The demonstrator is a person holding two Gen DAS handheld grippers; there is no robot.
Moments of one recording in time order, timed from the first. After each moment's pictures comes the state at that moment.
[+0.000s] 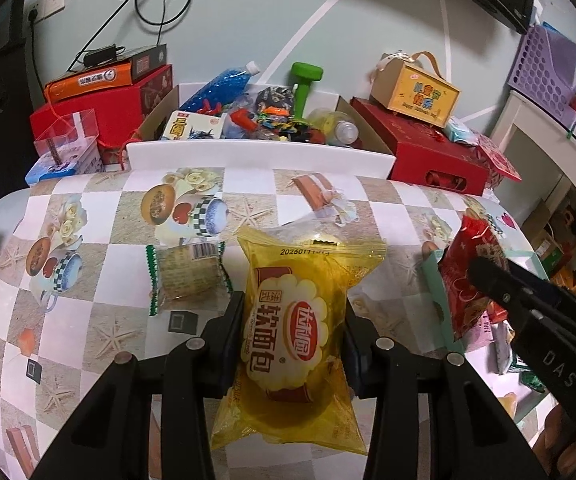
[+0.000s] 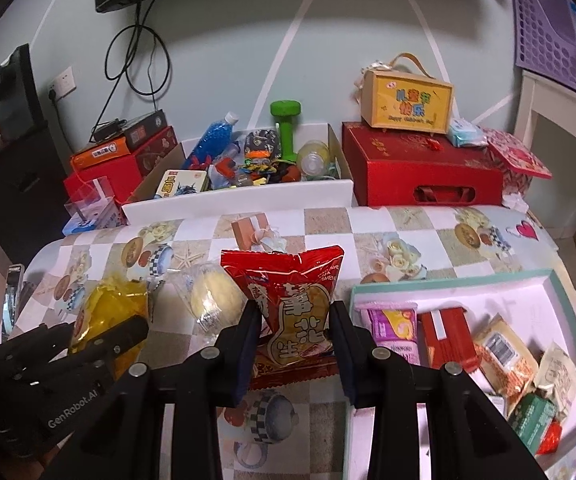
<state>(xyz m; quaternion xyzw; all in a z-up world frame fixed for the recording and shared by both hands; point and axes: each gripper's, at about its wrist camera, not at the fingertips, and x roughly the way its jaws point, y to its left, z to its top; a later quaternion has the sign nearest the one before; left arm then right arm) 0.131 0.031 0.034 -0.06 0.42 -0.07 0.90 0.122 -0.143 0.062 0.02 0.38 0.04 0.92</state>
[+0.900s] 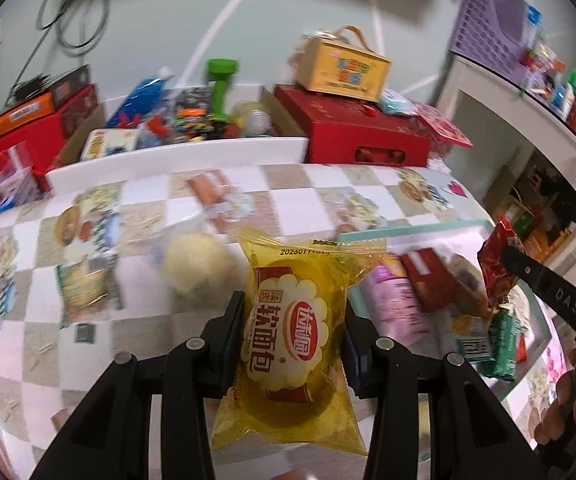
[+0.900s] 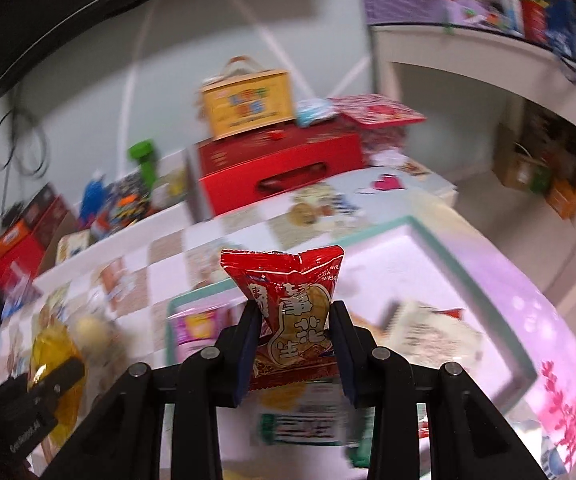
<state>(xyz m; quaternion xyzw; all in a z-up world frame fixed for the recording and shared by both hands) 0.129 -0.064 0.040 -0.02 0.42 -0.16 0.89 0.089 -0.302 0.069 0.13 0.35 -0.15 0.91</state>
